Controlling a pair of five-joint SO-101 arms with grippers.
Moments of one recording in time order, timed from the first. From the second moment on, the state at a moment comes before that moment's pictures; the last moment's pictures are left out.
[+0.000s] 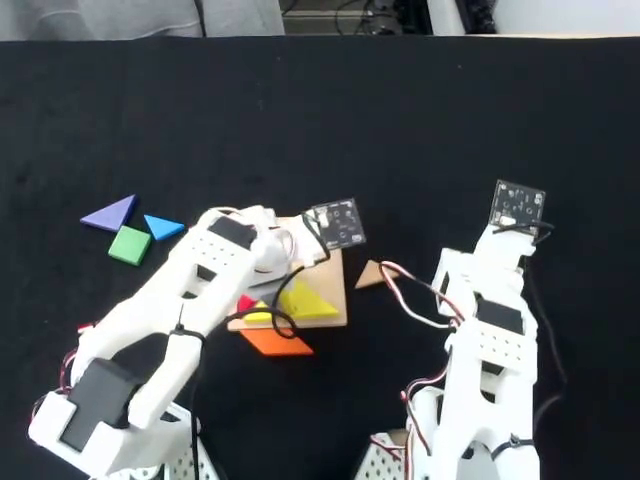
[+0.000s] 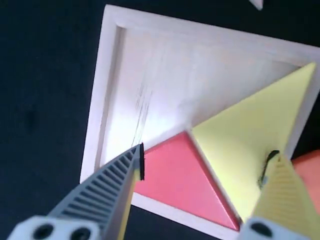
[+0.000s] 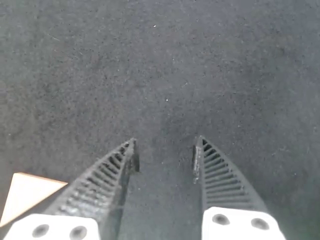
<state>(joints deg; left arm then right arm) 20.9 -7.3 38.3 45.5 -50.9 19.3 -46.3 75.3 30.7 1.4</state>
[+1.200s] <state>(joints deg) 21.8 -16.3 49.6 41.8 -51.5 19.1 -46.3 75.3 30.7 1.4</state>
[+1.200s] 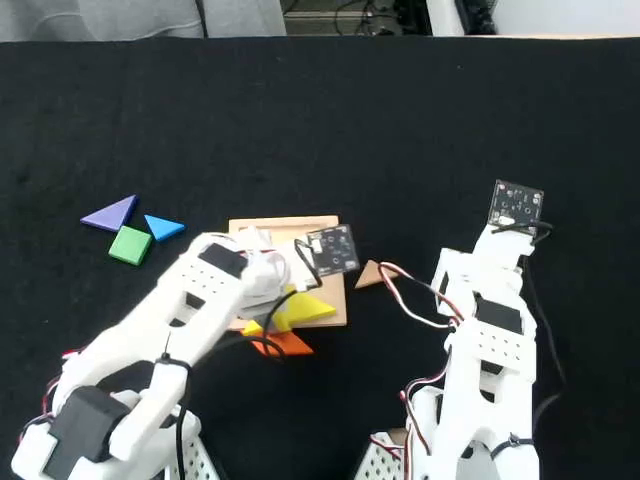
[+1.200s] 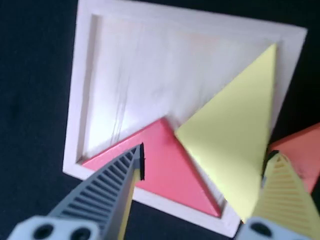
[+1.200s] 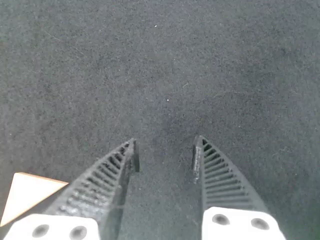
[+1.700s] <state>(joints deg) 18.7 -16.0 49.6 37.3 -52.0 19.1 -46.3 75.3 30.7 1.4</state>
